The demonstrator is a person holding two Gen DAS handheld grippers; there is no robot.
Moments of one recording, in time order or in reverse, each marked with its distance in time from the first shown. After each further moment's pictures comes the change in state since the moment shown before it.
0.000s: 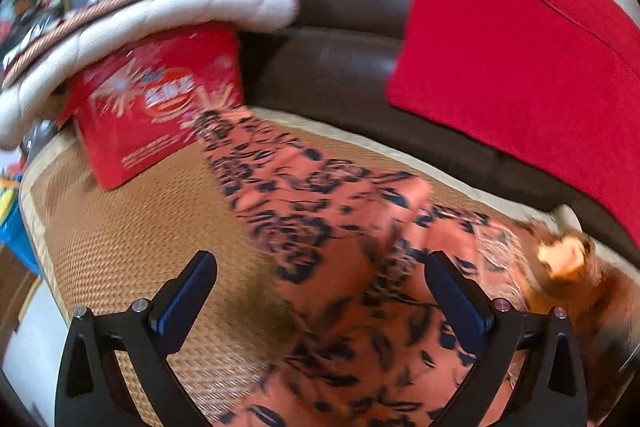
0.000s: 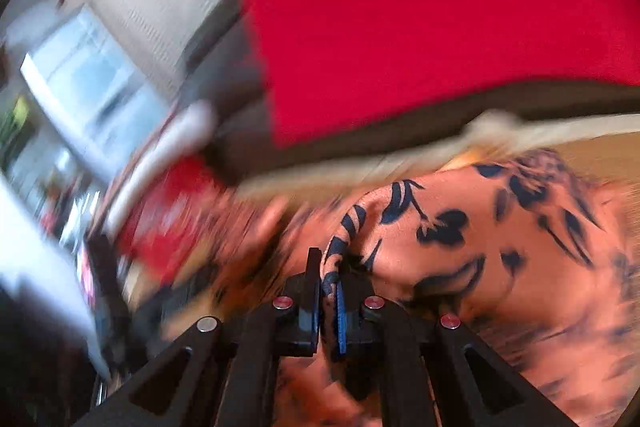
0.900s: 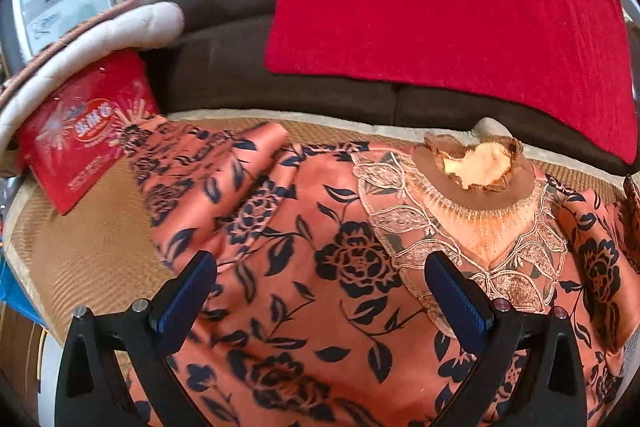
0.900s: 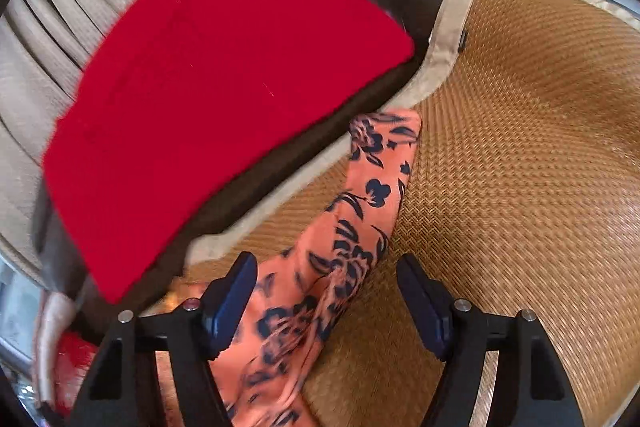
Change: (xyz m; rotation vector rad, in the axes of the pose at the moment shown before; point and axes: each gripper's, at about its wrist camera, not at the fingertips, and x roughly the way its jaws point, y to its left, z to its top) left arm -0.029 -0.113 -0.060 0.274 0.044 -0.117; right arm -0.193 -0.206 -0.012 0.554 -0.352 -0.558
